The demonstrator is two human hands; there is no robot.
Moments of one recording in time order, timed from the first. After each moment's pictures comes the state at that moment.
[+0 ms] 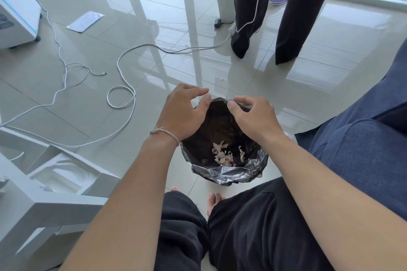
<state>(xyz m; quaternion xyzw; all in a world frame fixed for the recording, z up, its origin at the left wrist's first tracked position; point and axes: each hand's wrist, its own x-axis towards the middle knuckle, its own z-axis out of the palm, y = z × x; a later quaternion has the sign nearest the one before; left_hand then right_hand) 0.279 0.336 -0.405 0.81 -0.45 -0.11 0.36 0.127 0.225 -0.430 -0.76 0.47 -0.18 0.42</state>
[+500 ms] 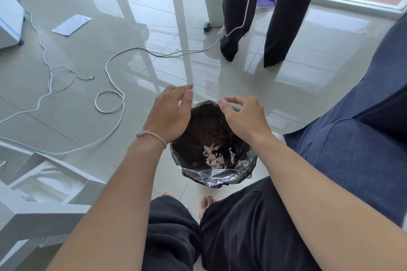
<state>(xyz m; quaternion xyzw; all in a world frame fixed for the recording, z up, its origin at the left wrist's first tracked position) 0.282 0.335 -0.402 0.81 -0.44 -0.13 0.36 0.129 0.224 -0.427 -0.74 0.47 -0.20 0.43</state>
